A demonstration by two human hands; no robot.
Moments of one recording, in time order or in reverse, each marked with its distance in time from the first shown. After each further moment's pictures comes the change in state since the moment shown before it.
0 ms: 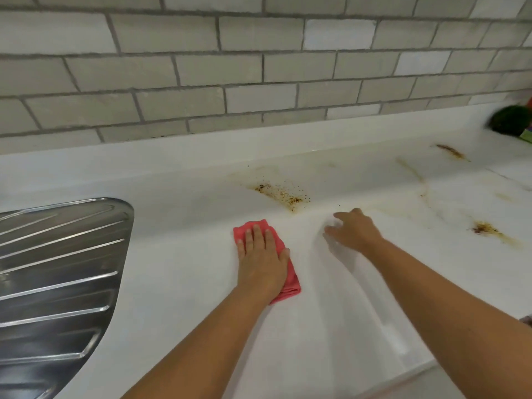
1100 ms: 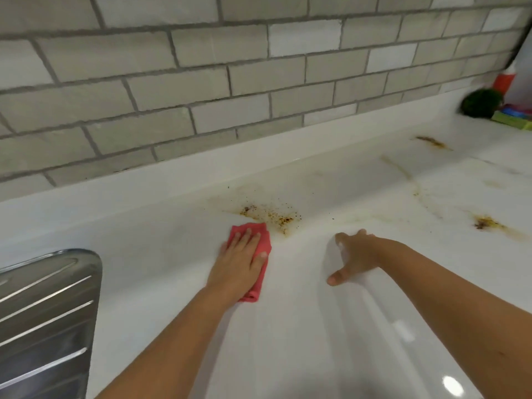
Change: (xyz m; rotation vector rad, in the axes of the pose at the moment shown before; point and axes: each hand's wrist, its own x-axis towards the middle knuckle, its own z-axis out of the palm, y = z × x) left_hand 0.088 -0.051 -0.007 0.008 -0.022 0.256; right_hand 0.012 0.000 -0.016 -0.322 -0.368 0.049
